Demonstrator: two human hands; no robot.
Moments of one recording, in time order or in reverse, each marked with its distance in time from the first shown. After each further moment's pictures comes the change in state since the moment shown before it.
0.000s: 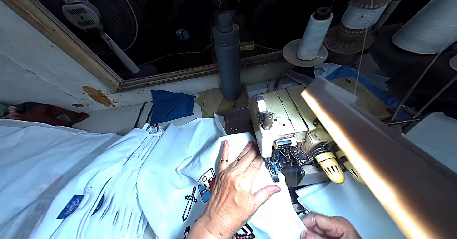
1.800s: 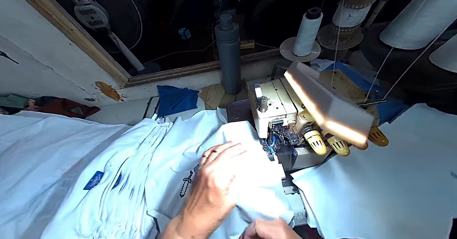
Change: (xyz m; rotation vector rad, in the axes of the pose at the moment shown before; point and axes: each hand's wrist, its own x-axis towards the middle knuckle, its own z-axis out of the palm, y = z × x) left_hand -0.023 0.002 -0.060 0.013 -0.002 -0.002; right_hand 0.002 0.014 0.080 -0.262 -0.416 -0.284
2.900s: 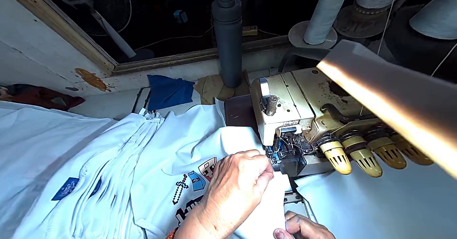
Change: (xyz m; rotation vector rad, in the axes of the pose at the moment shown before) left_hand 0.039 0.014 0.030 -0.182 -0.237 -0.112; right_hand -0.015 0.014 -0.008 0.163 0.688 0.079
